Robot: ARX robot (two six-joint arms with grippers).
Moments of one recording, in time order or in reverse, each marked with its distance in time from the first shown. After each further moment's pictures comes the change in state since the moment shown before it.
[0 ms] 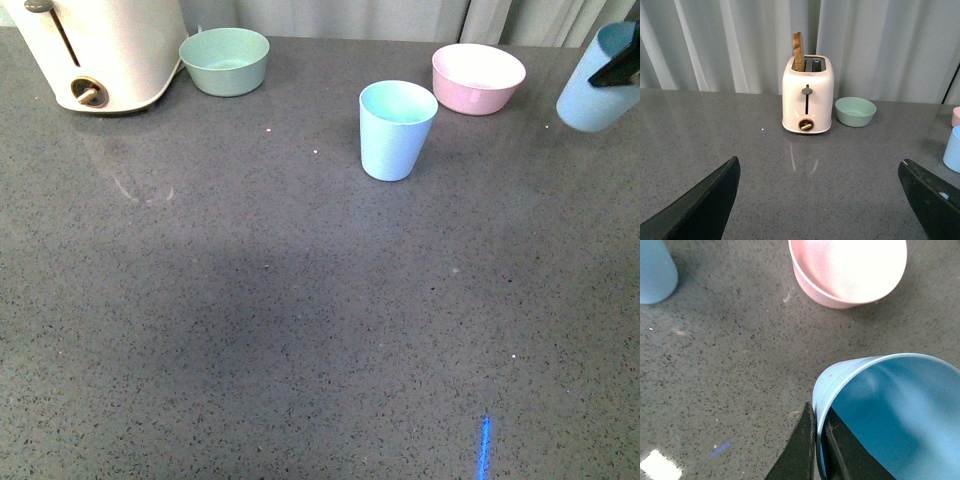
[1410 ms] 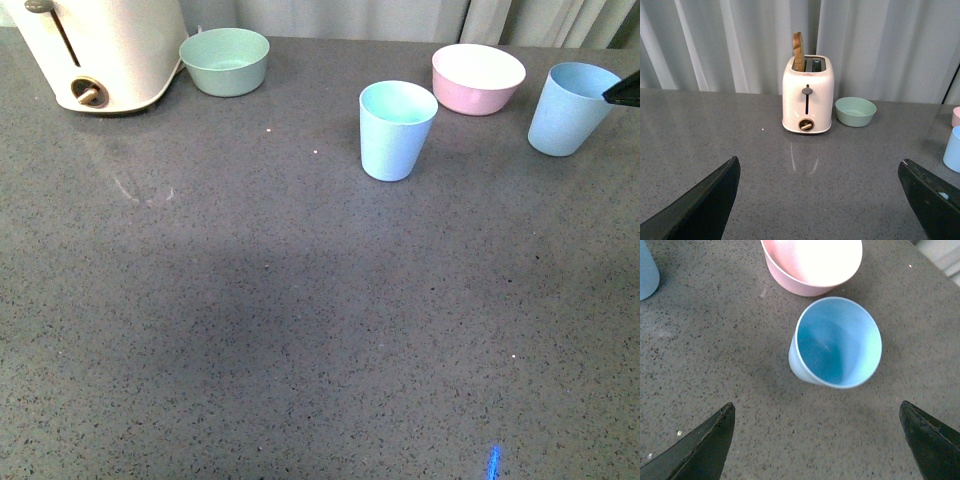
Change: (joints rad) left arm 0.000 0.000 0.000 0.000 0.000 0.000; right arm -0.037 -0.140 -0.222 0.195 0.043 0.061
